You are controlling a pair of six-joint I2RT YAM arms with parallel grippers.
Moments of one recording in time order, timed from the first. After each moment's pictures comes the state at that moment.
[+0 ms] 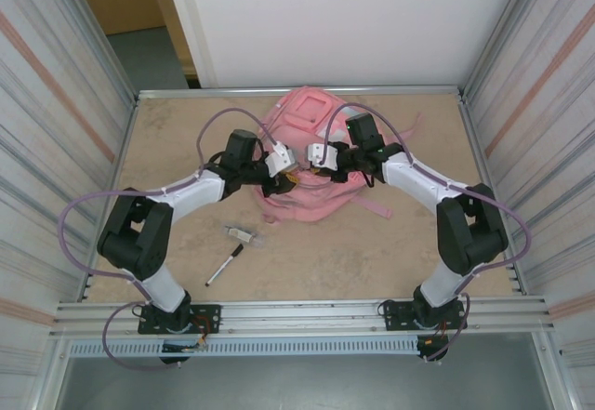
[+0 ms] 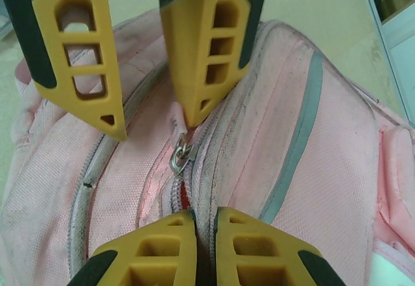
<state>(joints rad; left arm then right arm) -0.48 1.67 1.00 -0.01 0.63 0.56 0.46 1.66 1.17 -0.30 -0.54 -1.02</state>
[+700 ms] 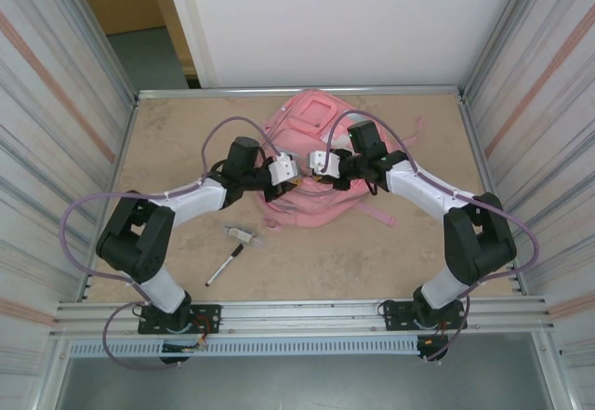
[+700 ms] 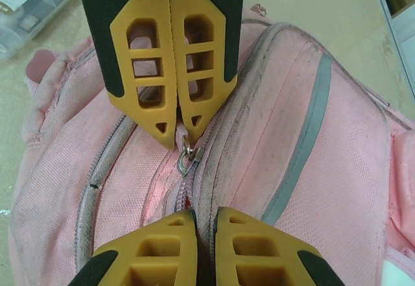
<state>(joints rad) -0.51 1.64 0.92 0.10 0.60 0.68 0.48 1.58 1.09 -0.30 -0.52 -1.00</state>
